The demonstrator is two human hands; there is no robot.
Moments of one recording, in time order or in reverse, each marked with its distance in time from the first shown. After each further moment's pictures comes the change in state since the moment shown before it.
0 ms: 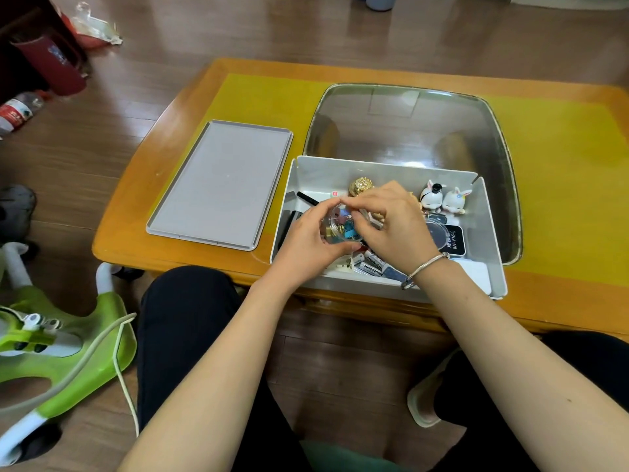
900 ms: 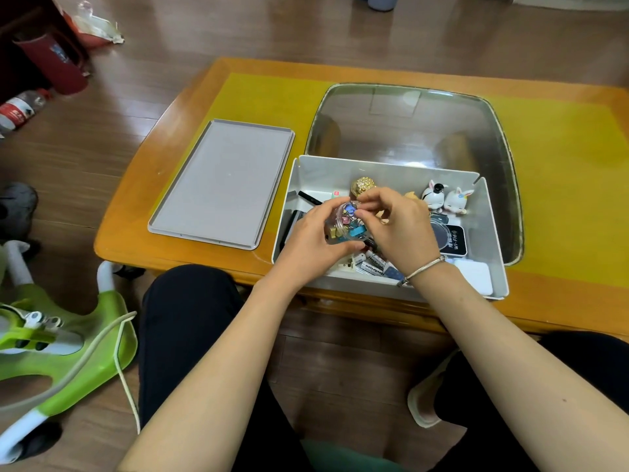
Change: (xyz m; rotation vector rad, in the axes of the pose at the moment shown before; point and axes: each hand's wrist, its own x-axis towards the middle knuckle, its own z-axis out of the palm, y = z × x) left_hand 0.001 -0.005 0.003 0.060 -0.009 0.018; right_hand -0.001 -0.003 0.002 0.042 0.084 0.104
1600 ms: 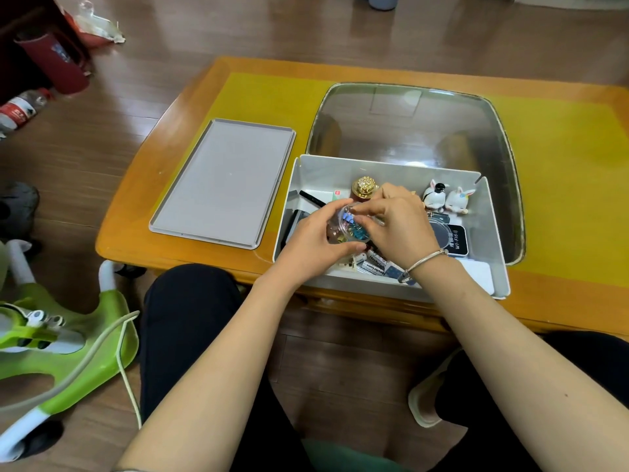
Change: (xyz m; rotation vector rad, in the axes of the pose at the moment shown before) left_hand 0.002 -0.002 -0.002 -0.008 -0.086 0.033; right_hand 0.007 0.005 0.000 -0.242 -0.189 0.042
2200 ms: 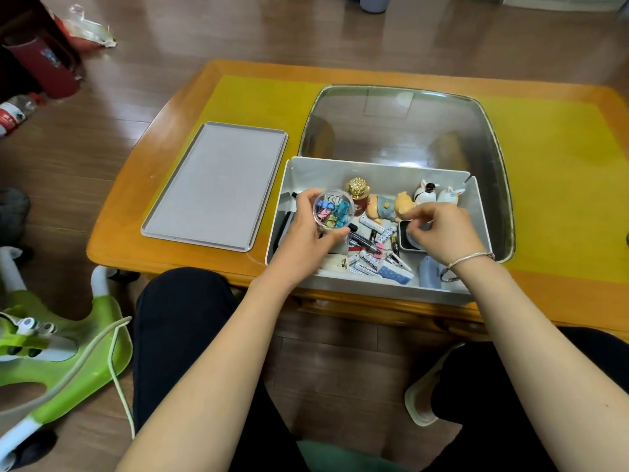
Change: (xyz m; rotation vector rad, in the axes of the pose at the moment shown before) left_hand 0.002 0.001 0.002 -0.110 0.095 -0.086; right_hand -0.017 0.070 -0.022 0.056 -0.099 0.373
